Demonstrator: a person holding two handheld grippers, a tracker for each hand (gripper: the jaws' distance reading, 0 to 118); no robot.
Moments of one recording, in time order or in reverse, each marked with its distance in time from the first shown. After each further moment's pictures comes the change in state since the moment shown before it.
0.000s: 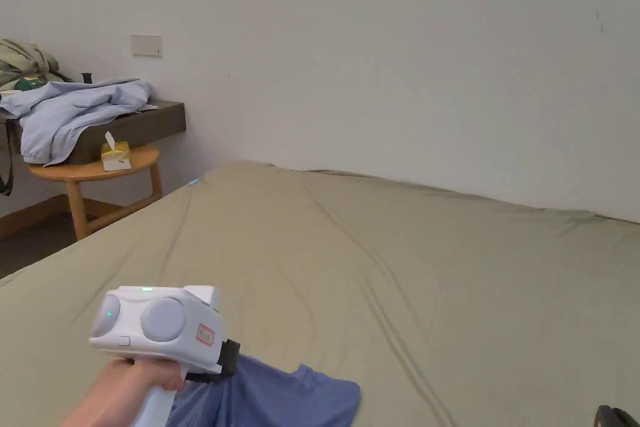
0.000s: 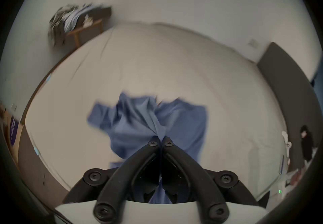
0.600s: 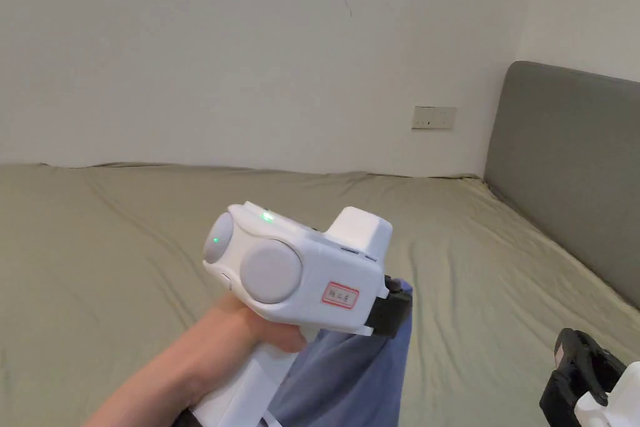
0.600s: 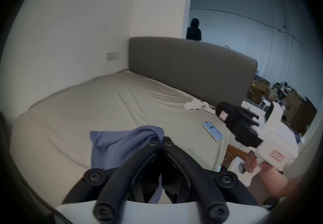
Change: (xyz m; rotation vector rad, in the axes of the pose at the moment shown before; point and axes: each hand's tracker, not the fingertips) left arm 0.379 -0.019 0.045 0.145 -0.776 -0.754; right arm 0.138 0.025 0.103 0.143 -0.365 -0.054
